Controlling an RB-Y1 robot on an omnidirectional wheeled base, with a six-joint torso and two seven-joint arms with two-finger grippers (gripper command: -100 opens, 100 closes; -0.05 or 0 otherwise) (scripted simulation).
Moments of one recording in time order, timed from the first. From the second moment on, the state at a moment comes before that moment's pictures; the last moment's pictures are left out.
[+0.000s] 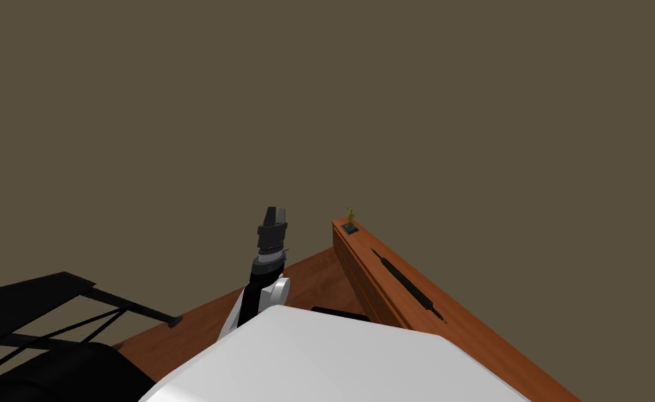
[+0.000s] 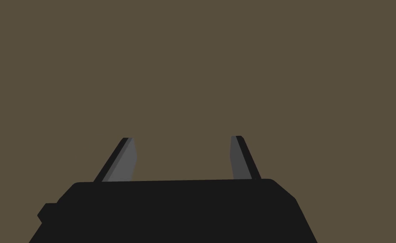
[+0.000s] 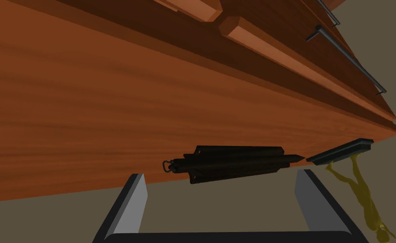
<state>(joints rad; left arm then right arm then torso) 0.47 0.00 -0.06 -2.36 -0.10 -0.65 -0.16 0.65 -0.65 0.12 -1.08 0.35 -0.46 0.32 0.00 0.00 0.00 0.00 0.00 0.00</state>
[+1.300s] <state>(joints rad) 0.47 0.00 -0.06 -2.36 -0.10 -0.65 -0.16 0.63 -0.78 0.33 -0.65 0.43 -0.50 0.39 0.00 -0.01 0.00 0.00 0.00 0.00</state>
